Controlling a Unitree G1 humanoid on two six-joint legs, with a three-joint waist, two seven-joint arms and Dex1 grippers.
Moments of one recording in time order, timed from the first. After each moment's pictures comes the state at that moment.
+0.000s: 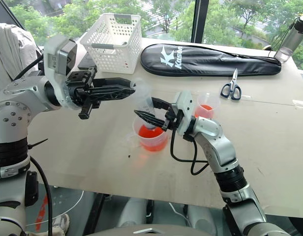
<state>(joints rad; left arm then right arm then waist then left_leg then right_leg) -0.71 0.84 0.12 -0.21 -0.97 0.88 -1.11 -0.45 -0.17 0.23 -0.17 0.43 0.24 0.81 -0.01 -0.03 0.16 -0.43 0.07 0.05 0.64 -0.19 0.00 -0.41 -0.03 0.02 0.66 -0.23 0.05</state>
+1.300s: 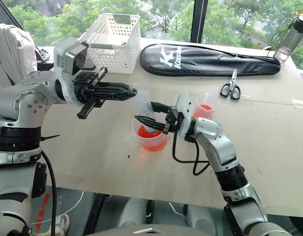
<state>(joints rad) -0.82 0.80 0.03 0.04 -0.81 0.78 -1.44 -0.46 -0.18 0.24 -0.14 0.43 0.24 0.88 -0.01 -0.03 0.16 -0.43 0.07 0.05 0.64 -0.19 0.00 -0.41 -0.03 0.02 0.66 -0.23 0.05</state>
